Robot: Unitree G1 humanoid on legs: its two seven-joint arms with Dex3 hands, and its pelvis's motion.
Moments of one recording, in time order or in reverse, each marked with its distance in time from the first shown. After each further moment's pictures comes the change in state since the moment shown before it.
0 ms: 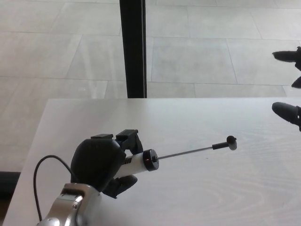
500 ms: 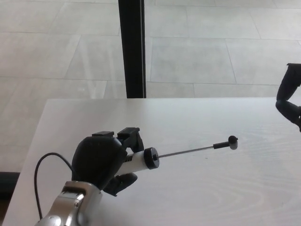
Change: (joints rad) left_arm -0.004 0.015 -0.004 0.010 0.013 0.007 0.017; right_arm -0.005 0.016 -0.007 0.037 -0.054 -0.070 -0.113
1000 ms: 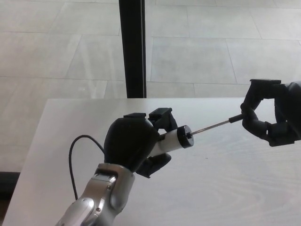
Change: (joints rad) left_arm -0.117 -0.140 -0.031 0.015 0.021 0.030 0.009; right_arm 0.010 0.063 0.115 -0.034 -0.066 0.007 -0.019
